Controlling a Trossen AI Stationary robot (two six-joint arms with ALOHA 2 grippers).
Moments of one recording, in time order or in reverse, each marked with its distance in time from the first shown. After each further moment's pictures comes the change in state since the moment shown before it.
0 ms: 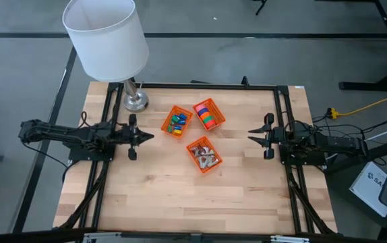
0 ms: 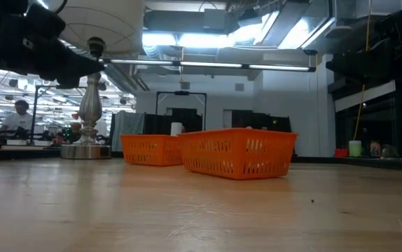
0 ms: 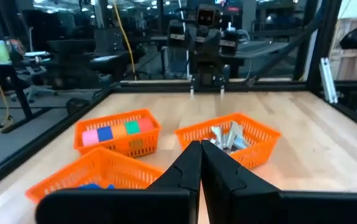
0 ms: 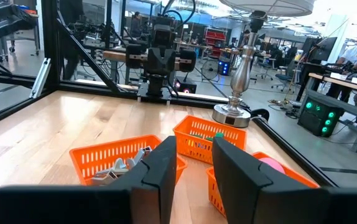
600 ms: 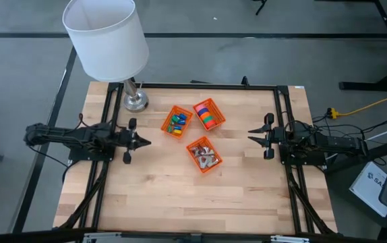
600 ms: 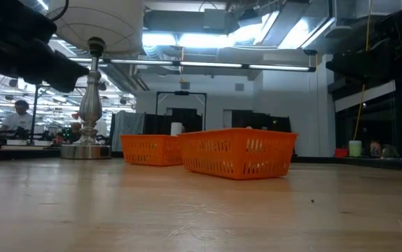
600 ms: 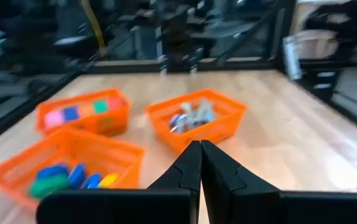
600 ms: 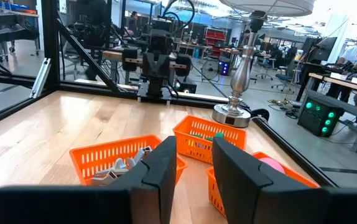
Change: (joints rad) left arm 0.000 -0.161 0.000 -0.252 0.113 -0.015; right arm 0.000 0.000 0.000 0.000 0.000 0.000
